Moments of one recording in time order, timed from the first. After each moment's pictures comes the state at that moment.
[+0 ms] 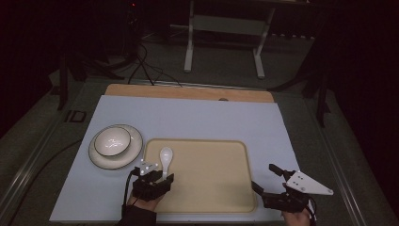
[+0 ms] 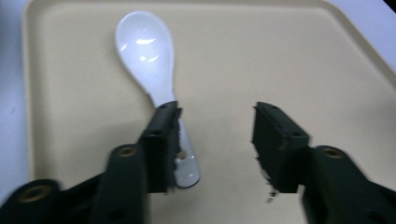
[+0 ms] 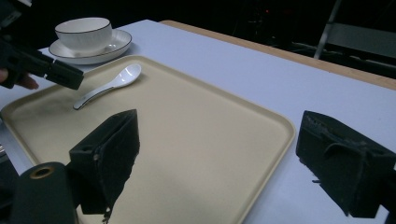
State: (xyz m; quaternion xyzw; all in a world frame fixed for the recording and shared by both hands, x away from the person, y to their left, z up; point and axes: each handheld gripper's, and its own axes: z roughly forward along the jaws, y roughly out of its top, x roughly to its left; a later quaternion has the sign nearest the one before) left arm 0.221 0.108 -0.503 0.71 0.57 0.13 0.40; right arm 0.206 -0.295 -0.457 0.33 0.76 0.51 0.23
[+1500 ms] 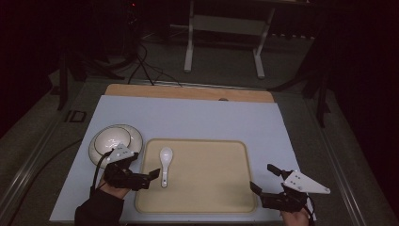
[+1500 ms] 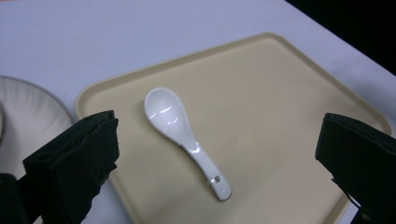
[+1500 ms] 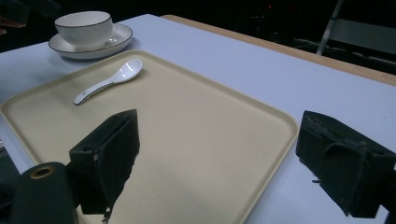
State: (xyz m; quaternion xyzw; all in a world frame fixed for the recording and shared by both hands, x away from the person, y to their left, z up) left arm 0.233 0.181 -0.455 0.76 0.45 0.13 0.46; right arm 0.208 -0.292 -0.459 0.33 0.76 0.50 0.23
